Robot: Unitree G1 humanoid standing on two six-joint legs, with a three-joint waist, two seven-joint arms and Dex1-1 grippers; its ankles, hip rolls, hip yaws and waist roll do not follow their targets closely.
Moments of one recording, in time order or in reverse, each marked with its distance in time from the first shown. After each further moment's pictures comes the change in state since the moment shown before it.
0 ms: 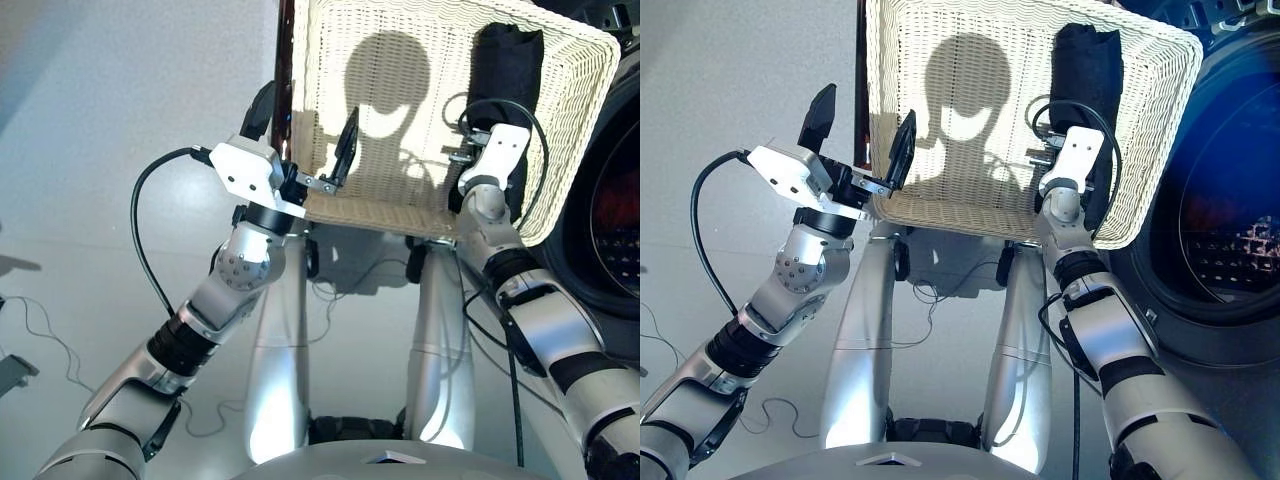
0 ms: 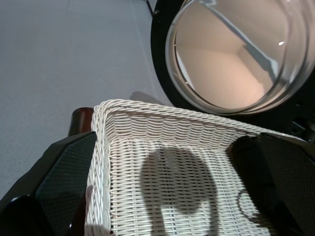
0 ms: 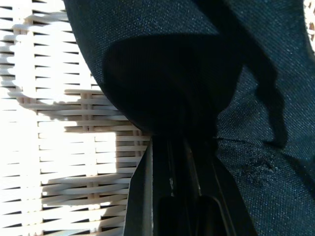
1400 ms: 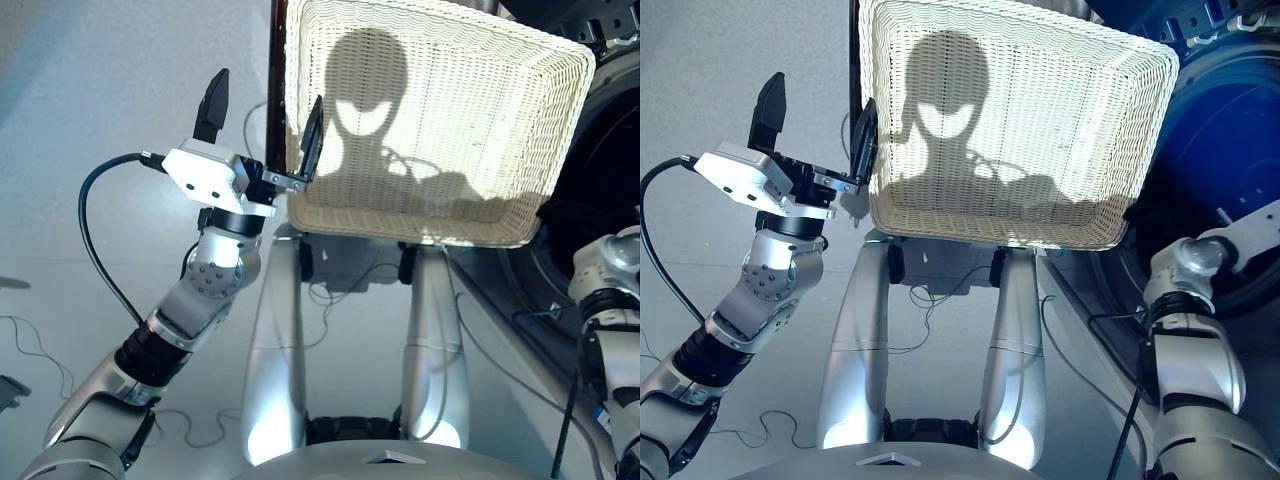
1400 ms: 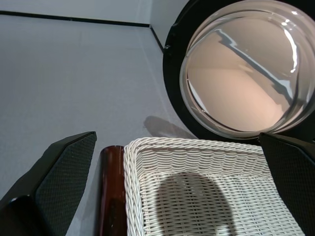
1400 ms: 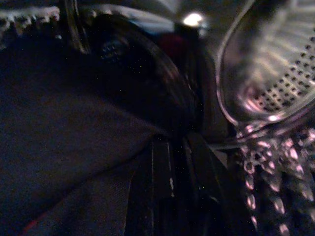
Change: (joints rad) left arm 0.028 0.139 0.035 -0.082 0.045 -0.028 0.063; right arm 0.064 -0.374 -0.404 0.344 0.080 -0.014 -0.313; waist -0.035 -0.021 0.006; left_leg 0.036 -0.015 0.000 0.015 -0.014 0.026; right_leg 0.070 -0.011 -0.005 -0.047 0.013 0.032
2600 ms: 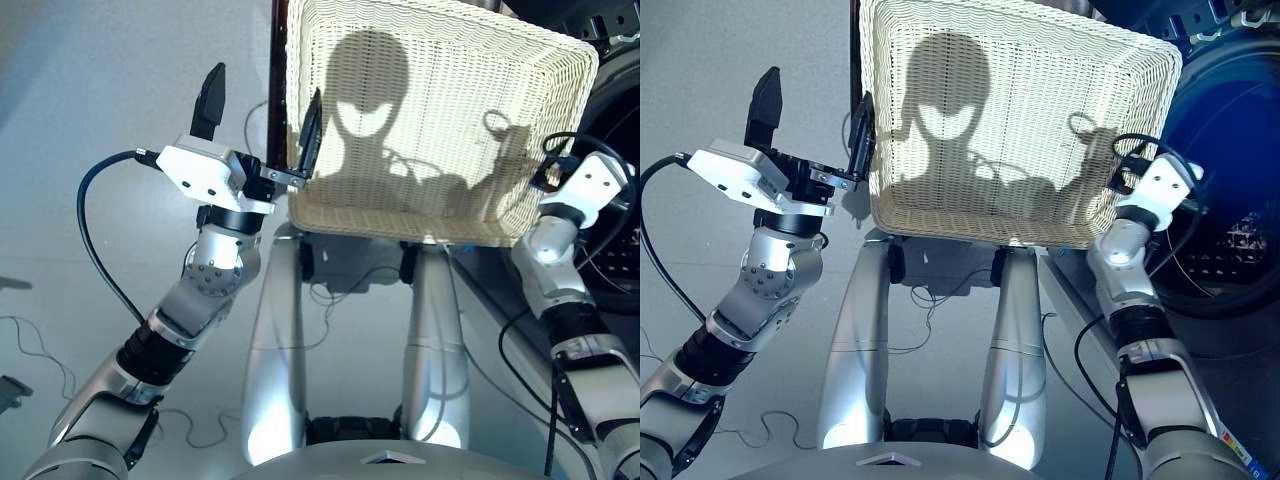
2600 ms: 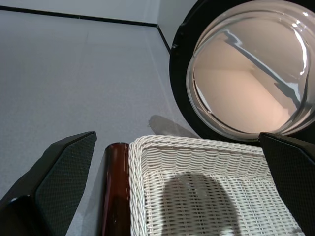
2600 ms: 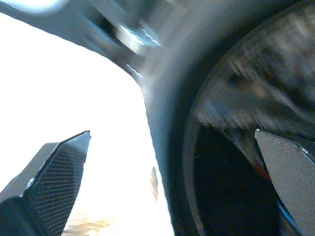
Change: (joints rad) left arm 0.039 -0.049 0.043 -0.004 0.002 0.001 0.001; right arm 0.294 0.208 0.291 -0.918 -0.622 -0.032 -0.117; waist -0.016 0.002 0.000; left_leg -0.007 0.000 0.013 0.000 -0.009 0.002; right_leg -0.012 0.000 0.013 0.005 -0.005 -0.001
